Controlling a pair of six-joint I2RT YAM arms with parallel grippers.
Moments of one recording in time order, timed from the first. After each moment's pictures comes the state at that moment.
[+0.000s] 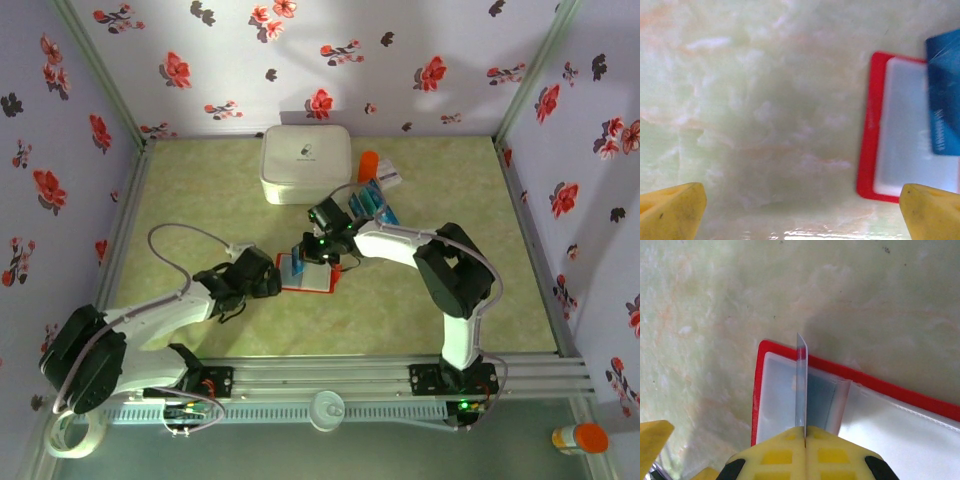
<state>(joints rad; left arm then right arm) -0.77 1.20 0.58 -0.42 -0.35 -0.74 0.78 1.90 1.21 -0.29 -0.33 0.80</state>
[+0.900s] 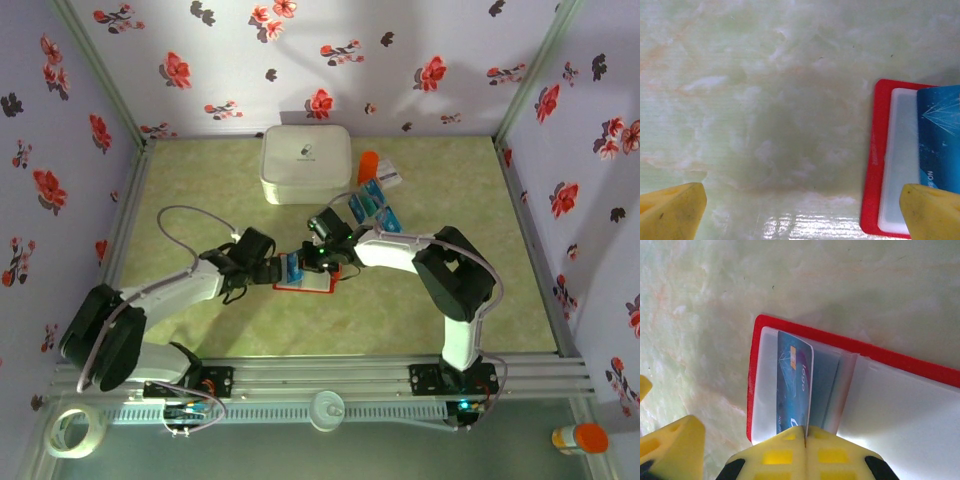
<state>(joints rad) -0.67 1.37 0.71 -0.46 -0.29 -0.61 0.81 1.88 1.12 -0.21 -0.33 0.81</state>
